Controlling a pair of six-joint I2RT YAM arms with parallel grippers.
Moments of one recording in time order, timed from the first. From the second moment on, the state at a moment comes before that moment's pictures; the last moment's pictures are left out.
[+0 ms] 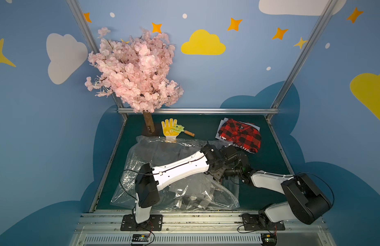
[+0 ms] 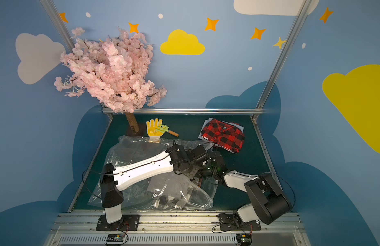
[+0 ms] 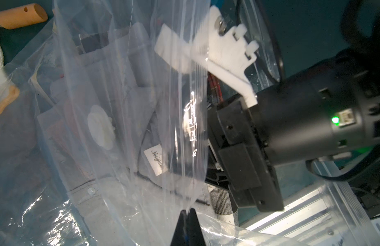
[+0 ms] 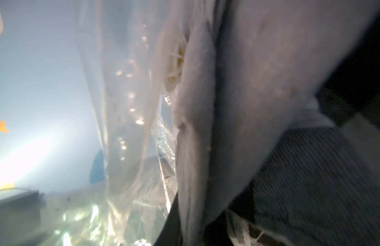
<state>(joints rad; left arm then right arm) -1.12 1.88 1.83 -1.27 -0.24 -0.50 0.54 1.42 0.47 0.35 -0.85 1.01</state>
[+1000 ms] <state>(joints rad) -1.06 1.74 1.60 -1.15 -0.23 -0.50 0.42 1.20 0.45 -0.01 -0.82 0.87</state>
